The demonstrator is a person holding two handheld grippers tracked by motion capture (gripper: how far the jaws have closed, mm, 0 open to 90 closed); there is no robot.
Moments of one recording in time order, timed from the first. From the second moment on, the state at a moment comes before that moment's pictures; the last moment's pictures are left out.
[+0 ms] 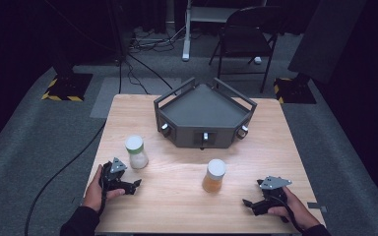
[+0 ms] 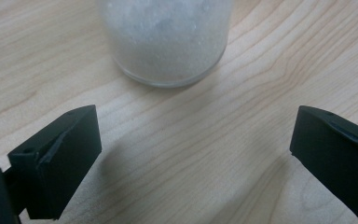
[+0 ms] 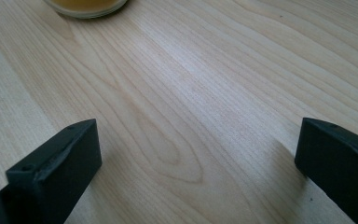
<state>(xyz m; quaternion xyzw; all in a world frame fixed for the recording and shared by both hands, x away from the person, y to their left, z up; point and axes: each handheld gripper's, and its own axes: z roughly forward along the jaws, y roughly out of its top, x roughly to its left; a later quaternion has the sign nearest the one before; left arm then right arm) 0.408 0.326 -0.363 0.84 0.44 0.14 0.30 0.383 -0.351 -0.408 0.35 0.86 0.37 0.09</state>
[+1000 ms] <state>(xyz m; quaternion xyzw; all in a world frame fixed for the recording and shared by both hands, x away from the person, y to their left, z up) 0.408 0.323 -0.343 0.80 0.44 0.18 0.36 0.383 -0.351 -0.408 0.35 0.86 0.37 0.09</state>
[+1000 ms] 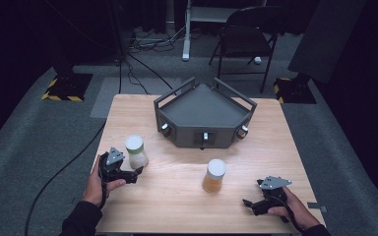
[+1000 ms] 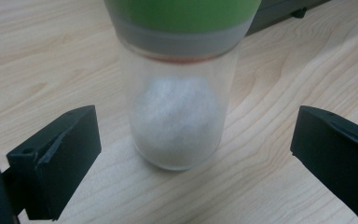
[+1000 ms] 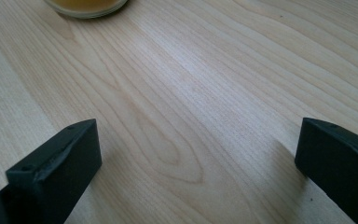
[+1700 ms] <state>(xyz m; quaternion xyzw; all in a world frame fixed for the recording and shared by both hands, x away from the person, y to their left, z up) 0.428 0.318 -0.345 0.78 0.46 0.18 0.38 0.383 -0.351 -0.408 0.35 0.86 0.37 0.09</state>
